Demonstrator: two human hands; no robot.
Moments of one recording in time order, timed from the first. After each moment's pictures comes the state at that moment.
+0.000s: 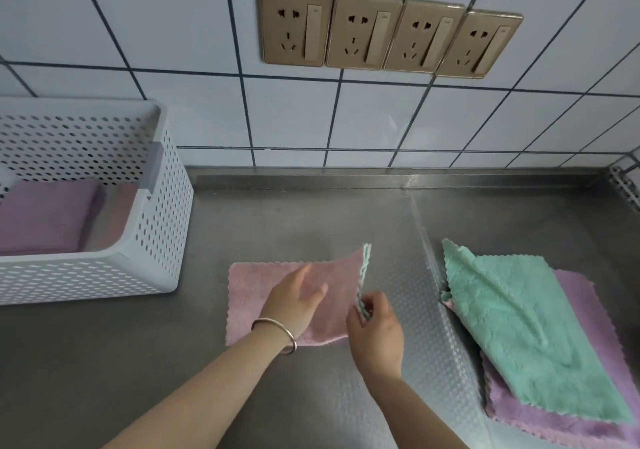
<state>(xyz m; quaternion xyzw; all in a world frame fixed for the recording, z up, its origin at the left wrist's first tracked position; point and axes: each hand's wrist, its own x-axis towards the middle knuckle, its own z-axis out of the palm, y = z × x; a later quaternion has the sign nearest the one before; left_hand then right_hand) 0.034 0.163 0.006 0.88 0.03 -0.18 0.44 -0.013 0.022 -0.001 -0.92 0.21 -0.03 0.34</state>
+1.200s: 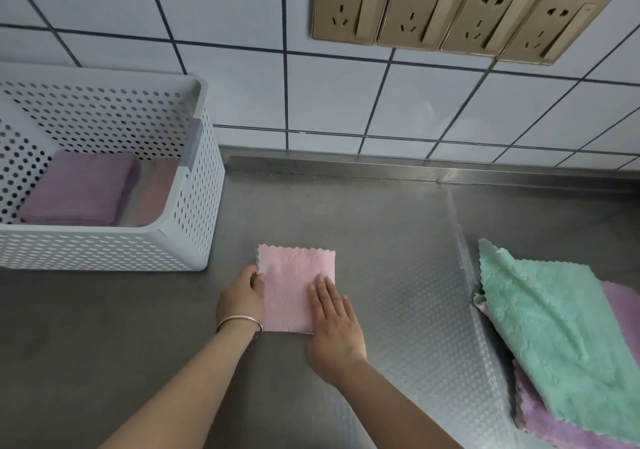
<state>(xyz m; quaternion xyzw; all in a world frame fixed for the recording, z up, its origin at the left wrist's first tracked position) 0.027 0.254 -0.048 0.91 0.27 -0.10 0.30 -0.014 0.092 -0.047 -0.98 -0.15 0.07 0.08</state>
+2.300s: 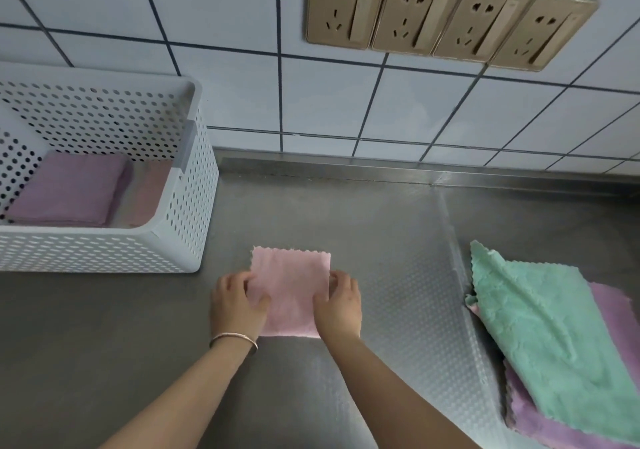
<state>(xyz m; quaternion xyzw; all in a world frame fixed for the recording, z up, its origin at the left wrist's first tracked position) 0.014 0.251 -0.057 0.91 0.25 -0.02 0.33 0.023 0.097 -0.029 -0.89 0.20 0.13 0.39</state>
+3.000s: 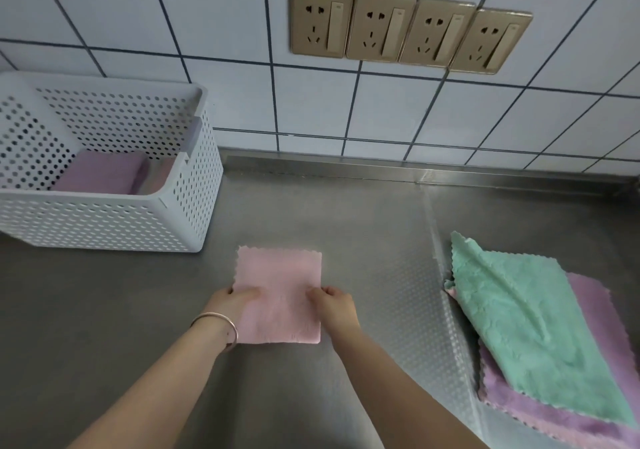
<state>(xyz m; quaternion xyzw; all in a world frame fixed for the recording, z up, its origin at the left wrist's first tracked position) -0.033 0.228 0.016 0.69 0.41 -0.17 0.57 -0.017 0.065 0.004 -0.75 0.25 0.26 0.56</state>
